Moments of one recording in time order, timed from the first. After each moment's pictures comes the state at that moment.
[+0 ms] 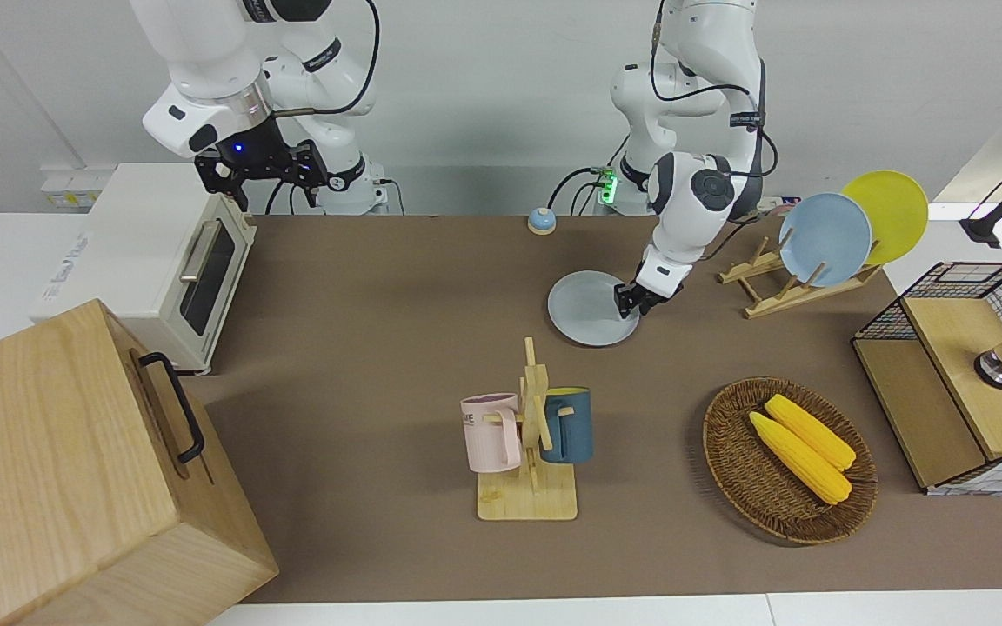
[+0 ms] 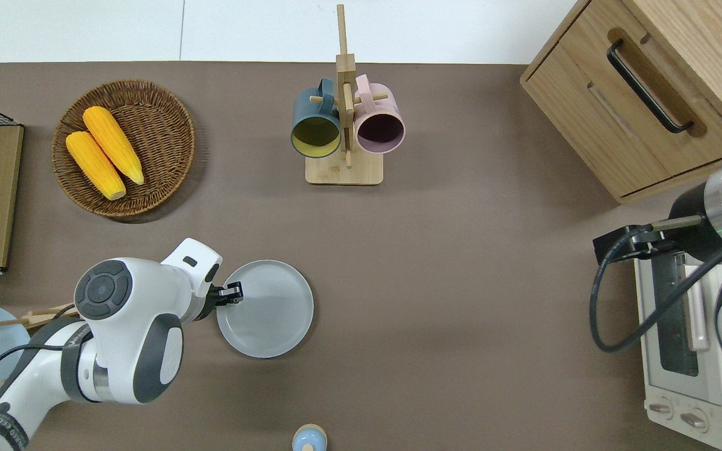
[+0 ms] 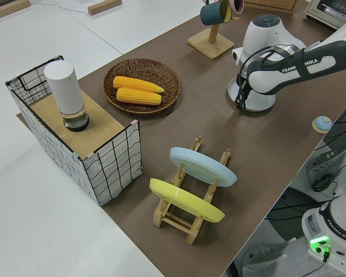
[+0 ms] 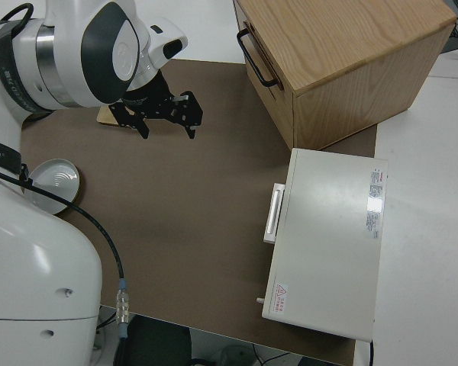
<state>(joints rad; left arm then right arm) -0.12 0.02 -0.13 -2.40 -0.19 2.39 -0.32 -0.26 0.02 0.38 -1.48 -0.03 1.38 0.04</state>
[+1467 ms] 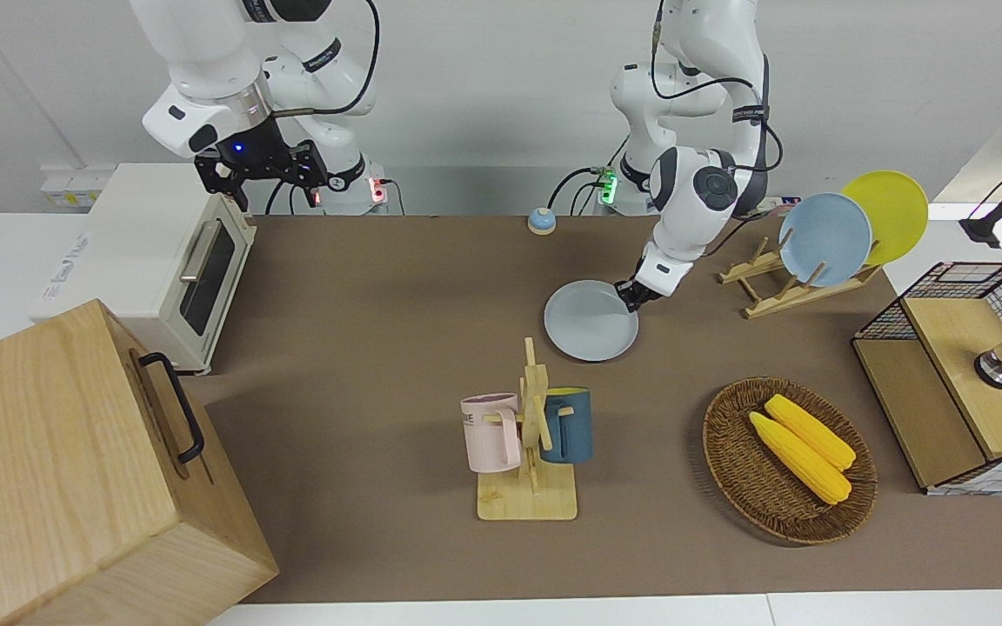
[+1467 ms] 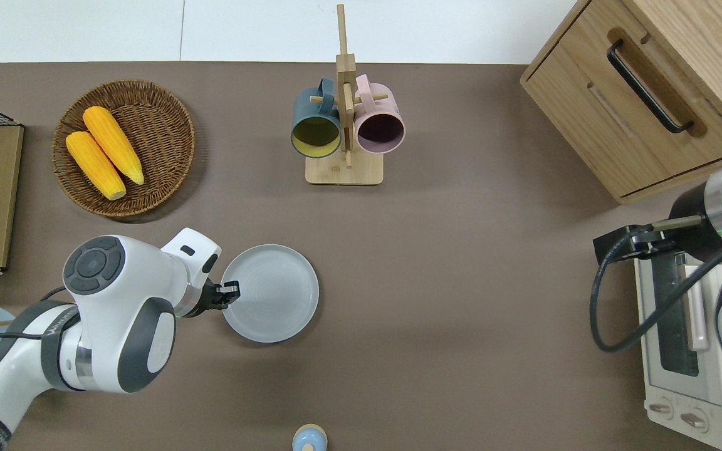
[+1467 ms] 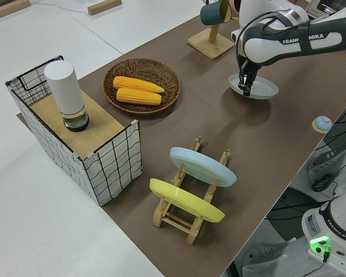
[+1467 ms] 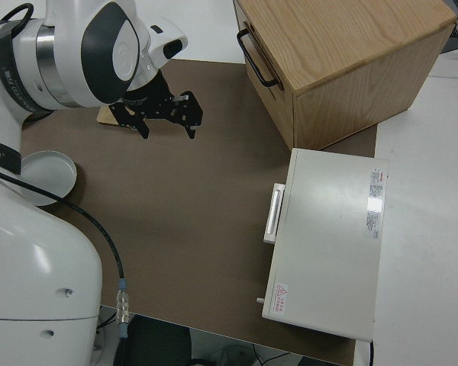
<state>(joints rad) -0.12 -0.01 -0.10 -2.19 -0.16 1.99 -0.32 -0.26 0.02 0.38 -1.48 -0.03 1.38 0.04</state>
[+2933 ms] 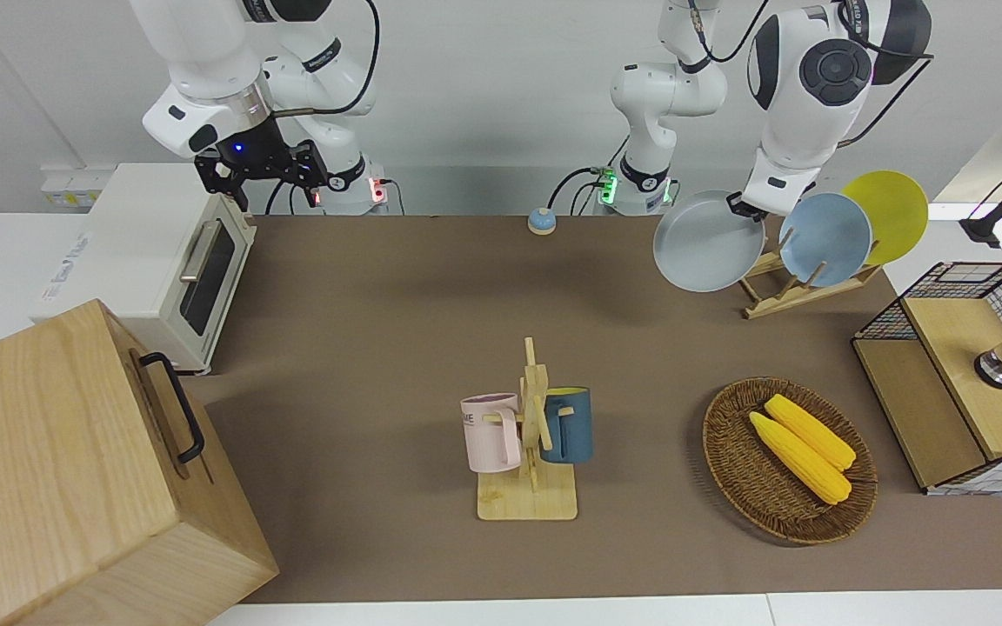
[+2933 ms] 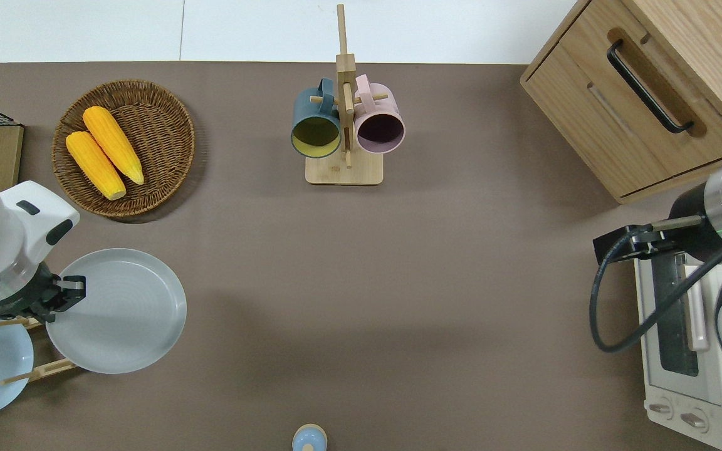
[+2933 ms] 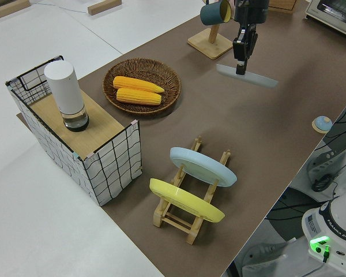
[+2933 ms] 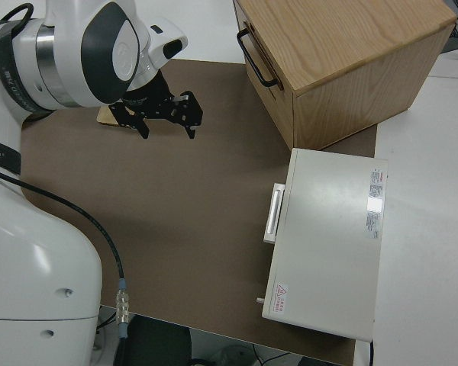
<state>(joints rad) -0.11 -0.05 0.00 -1.77 0.26 1.38 -0.27 -0.26 0.02 0.38 -1.48 -0.03 1.38 0.04</state>
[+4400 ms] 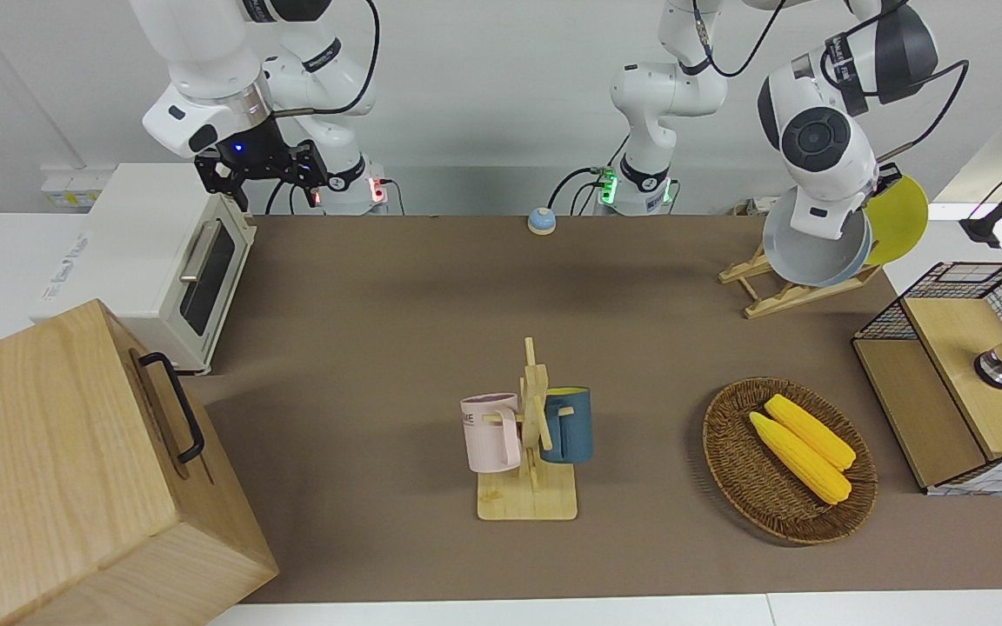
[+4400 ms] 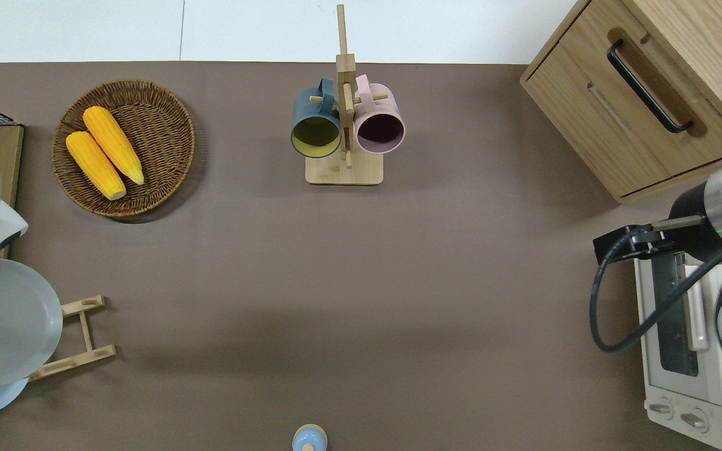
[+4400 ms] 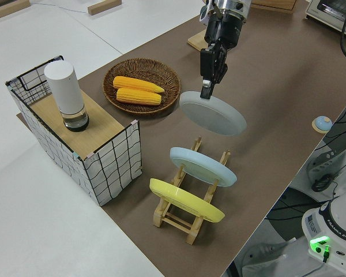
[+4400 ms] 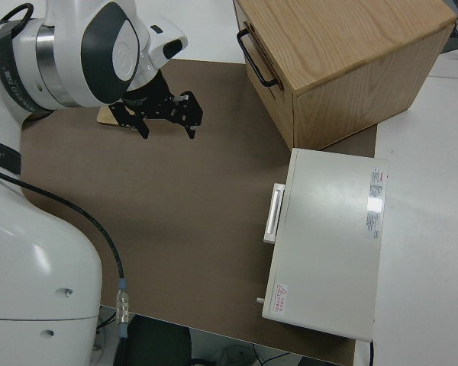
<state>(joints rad) -0.11 0.00 0.06 -1.85 0.77 1.39 -0.17 -0.26 0.02 0.38 -1.48 -0.03 1.38 0.04</state>
